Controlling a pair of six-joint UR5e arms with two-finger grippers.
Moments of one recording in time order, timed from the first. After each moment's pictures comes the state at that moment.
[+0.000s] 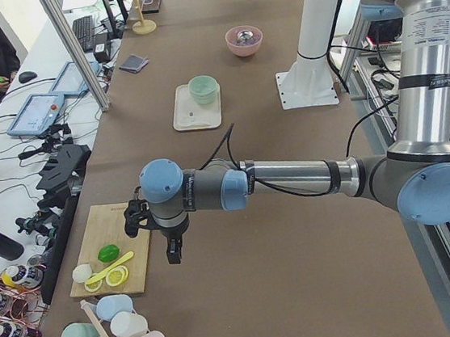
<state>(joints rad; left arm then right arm) -1.64 -1.63 -1.60 -1.58 -2.39 -0.01 1.61 -1.58 1.68 -1.73 2.33 0.01</state>
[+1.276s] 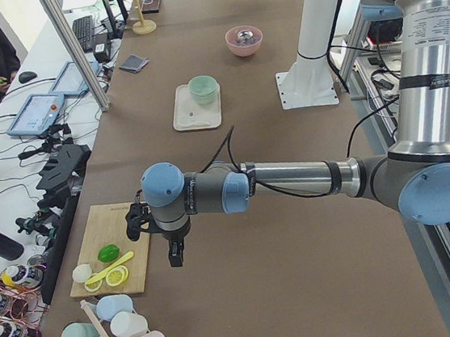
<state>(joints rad) -1.64 -1.63 -1.59 -1.58 -2.38 -0.02 1.61 -1.58 1.74 -1.82 2.33 0.01</state>
